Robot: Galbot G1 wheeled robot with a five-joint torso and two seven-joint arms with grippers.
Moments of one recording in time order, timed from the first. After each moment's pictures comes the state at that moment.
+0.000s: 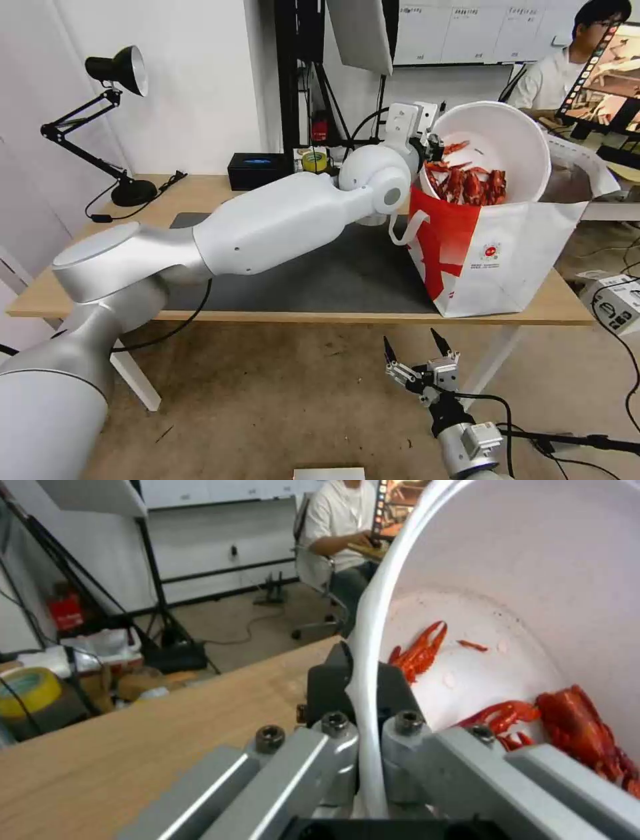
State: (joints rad) left arm -0.30 -1.36 0.76 -1.45 -1.43 0.31 -0.56; right arm -1.67 1.03 0.22 2.12 0.23 0.13 0.35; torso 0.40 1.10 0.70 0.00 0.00
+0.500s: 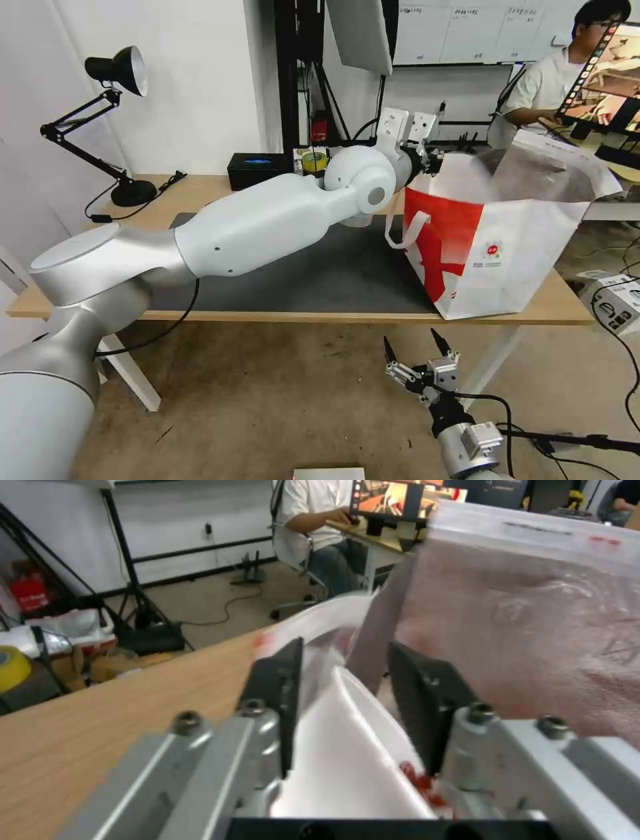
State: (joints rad) left arm -0.28 -1.29 0.76 -1.52 -1.47 0.34 -0.51; right arm -1.67 1.03 0.22 2.12 0.23 0.13 0.35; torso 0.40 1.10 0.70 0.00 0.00
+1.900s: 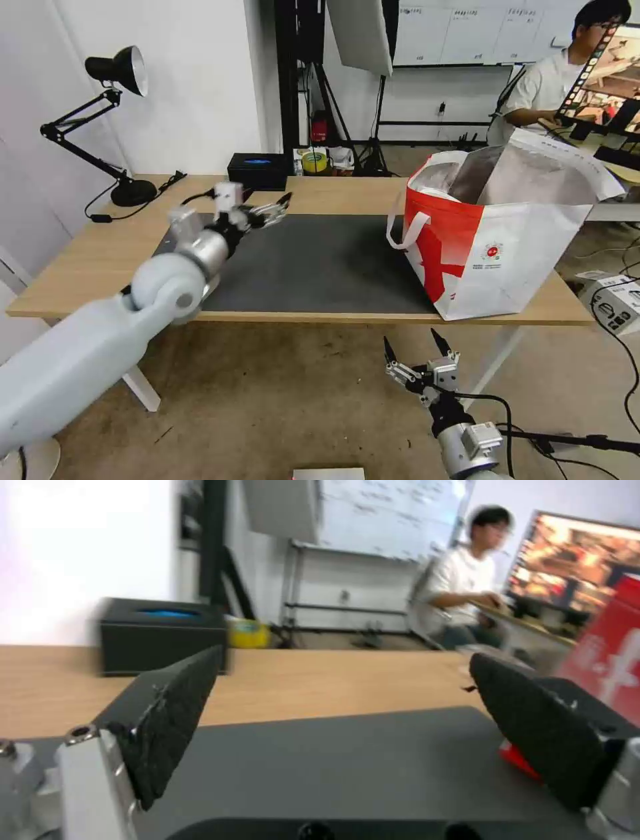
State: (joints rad) left arm 0.70 -0.65 0.01 -1.97 -1.13 0.09 -0.27; right arm -1.67 1.03 0.22 2.12 0.23 0.13 0.35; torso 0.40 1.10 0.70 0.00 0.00
